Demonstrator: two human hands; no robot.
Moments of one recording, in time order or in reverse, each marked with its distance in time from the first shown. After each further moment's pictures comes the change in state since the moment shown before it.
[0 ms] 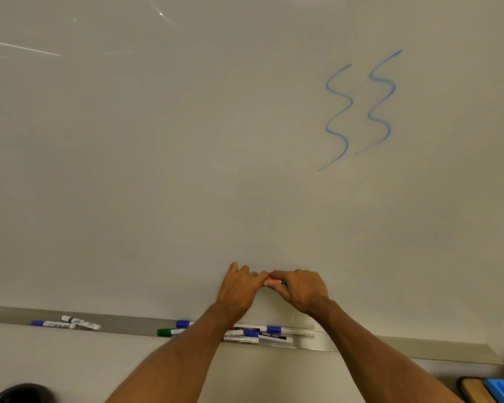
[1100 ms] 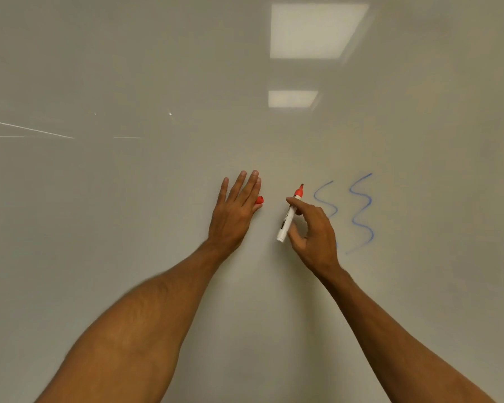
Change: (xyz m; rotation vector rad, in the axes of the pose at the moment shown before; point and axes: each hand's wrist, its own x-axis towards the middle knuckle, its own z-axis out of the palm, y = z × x) left_hand 0.205 -0.122 -0.229 0.212 0.885 -0.012; right_hand 0.140 -0.014 -0.234 0.245 0.926 -0.184
